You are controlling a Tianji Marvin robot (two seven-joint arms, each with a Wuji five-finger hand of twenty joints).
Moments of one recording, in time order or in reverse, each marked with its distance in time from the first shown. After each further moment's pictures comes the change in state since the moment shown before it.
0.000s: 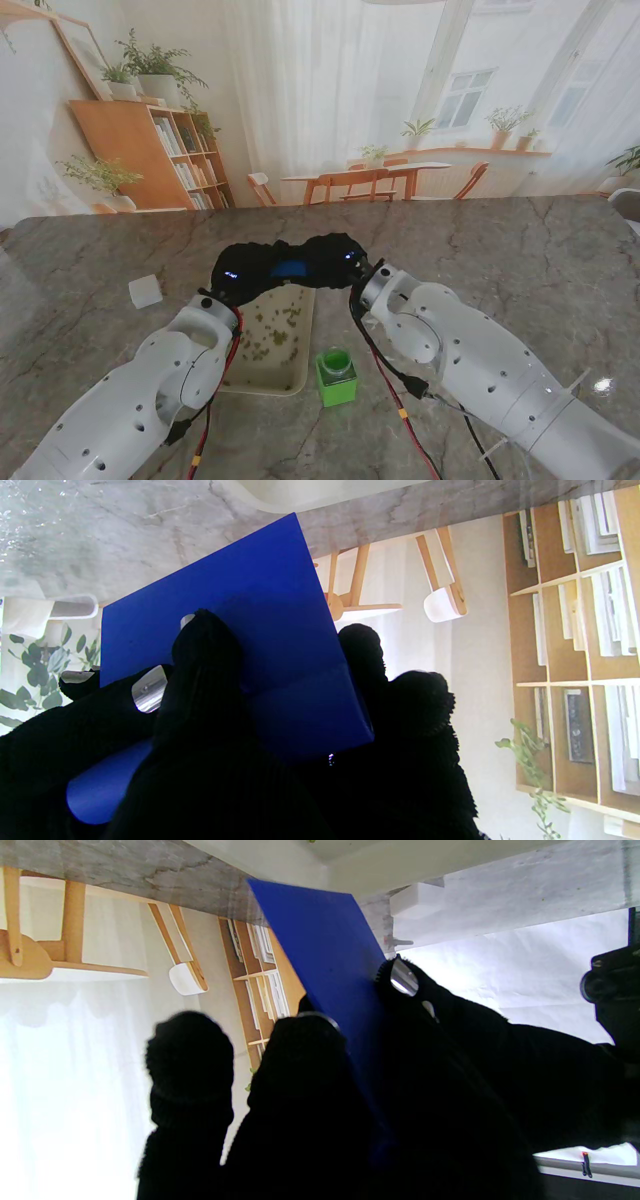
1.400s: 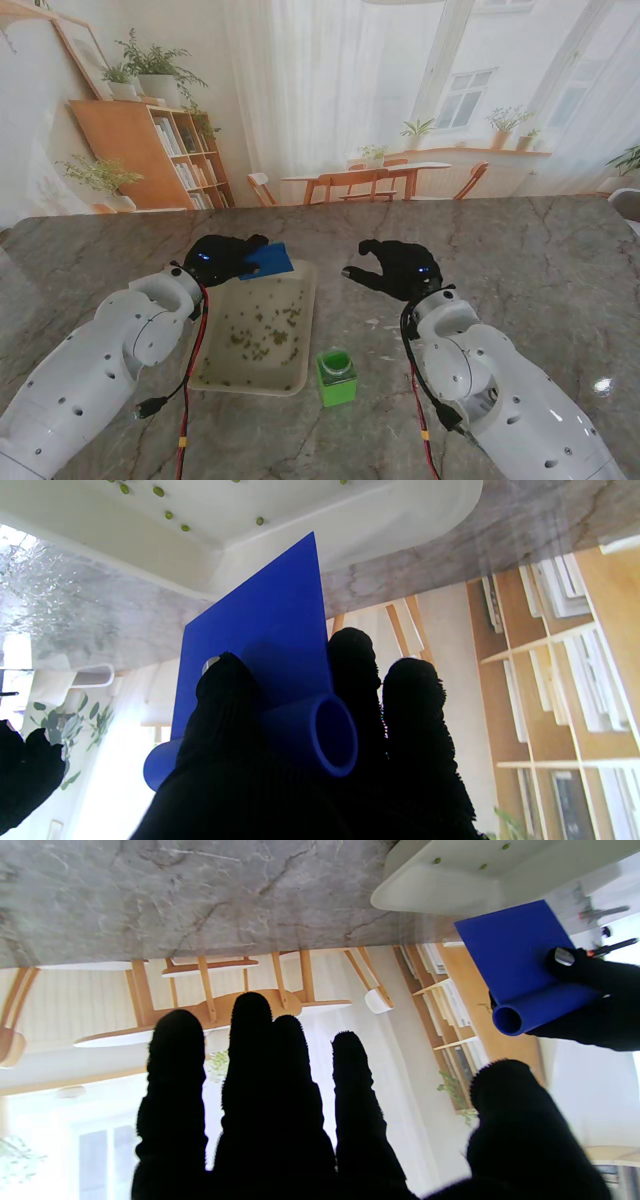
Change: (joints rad) left arm -0.125 0.035 -0.108 0.195 -0.056 -0.303 -0.177; right arm -0.389 0.031 0.355 -0.337 -0.026 0.436 0.206; left_hand 0.093 0.226 -0.021 0.003 -0.254 -0.042 -0.155 -0.201 -0.086 0.021 -0.017 -0.081 -0.022 -0.049 0.012 0.009 -0.121 -0.002 -0.166 0.050; right_hand -0.423 0.209 -0.107 0.088 -0.145 0.074 -0.568 0.162 -0.339 0.199 -0.486 -0.207 -0.489 0.319 -0.535 -0.063 -0.518 0.214 -0.247 0.062
